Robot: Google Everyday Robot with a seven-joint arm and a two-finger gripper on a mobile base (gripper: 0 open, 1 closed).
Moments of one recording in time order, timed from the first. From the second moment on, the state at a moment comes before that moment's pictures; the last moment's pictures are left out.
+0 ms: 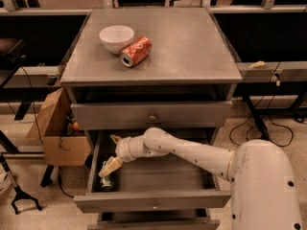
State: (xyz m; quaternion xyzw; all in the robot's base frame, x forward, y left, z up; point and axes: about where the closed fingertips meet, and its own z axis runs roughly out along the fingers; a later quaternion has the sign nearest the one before) arm 0.616 0.199 0.469 -0.58 0.63 0.34 0.39
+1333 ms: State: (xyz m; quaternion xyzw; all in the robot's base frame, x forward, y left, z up) arm 0.589 0.195 0.422 -0.58 0.62 0.34 0.40
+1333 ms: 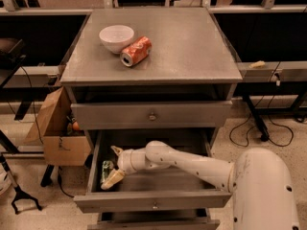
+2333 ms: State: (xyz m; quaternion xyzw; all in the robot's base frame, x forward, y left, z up) arm 0.580 0.204 0.390 -0.57 0.63 0.33 0.41
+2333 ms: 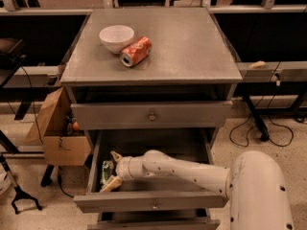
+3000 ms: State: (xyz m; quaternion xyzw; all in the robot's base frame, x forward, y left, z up) arm 0.581 0.221 0.381 -0.57 0.63 0.33 0.42
